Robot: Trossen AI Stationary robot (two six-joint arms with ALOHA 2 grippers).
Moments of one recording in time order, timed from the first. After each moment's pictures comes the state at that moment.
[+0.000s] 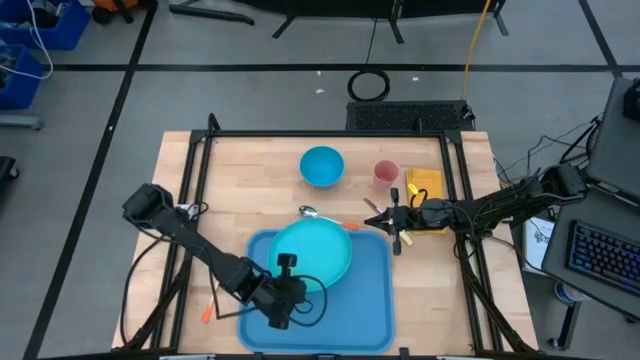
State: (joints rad) left arm -0.61 1.79 1.31 -0.52 -0.35 -0.34; right arm 0.13 1.11 0.24 0.69 0.16 -0.05
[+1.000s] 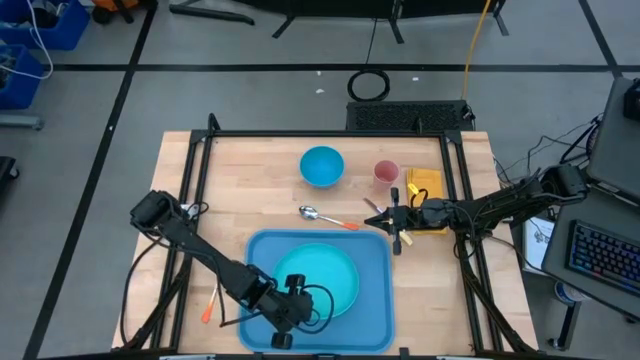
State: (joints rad) left arm -0.62 1.87 1.32 -0.33 -0.08 -0.47; right arm 0.13 1.11 0.24 0.70 0.16 -0.05
